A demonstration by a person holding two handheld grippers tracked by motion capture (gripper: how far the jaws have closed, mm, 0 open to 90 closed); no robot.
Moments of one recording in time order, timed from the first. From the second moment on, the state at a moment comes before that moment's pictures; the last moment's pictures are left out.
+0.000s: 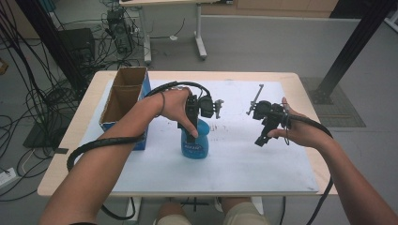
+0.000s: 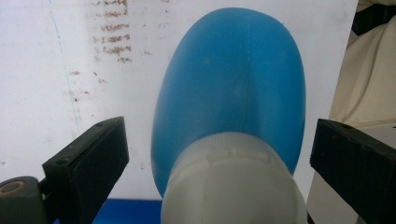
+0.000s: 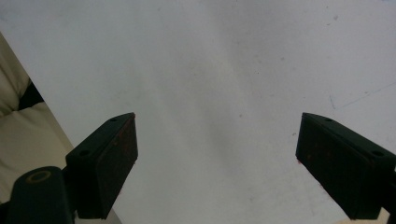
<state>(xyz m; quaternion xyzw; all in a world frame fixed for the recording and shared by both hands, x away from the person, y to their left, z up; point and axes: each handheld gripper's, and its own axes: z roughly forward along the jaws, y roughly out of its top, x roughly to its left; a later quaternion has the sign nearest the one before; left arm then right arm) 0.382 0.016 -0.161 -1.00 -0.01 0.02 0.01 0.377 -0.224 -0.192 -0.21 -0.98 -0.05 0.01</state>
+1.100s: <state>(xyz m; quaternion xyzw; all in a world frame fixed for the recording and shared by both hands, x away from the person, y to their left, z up) 0.381 0.015 -0.166 -1.00 -0.01 0.02 0.01 0.378 -0.224 -0.192 -0.21 -0.98 -0.05 0.01</state>
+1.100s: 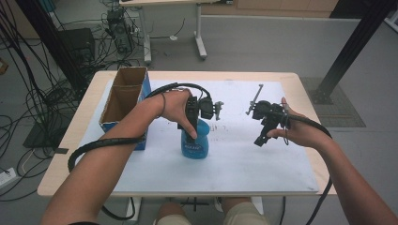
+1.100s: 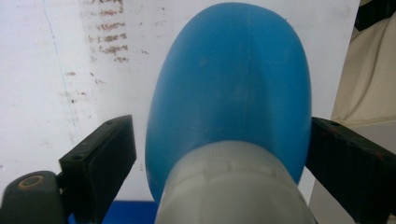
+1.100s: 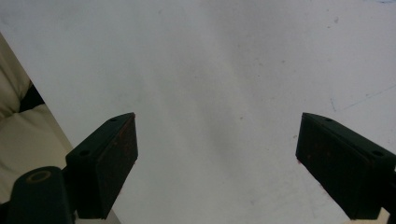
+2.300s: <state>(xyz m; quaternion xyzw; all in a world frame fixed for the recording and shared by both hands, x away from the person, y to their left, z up) 0.387 0.017 -0.169 -1.00 0.00 0.03 0.00 0.380 -0.222 -0.195 -0.22 -0.97 -0.05 0.01</state>
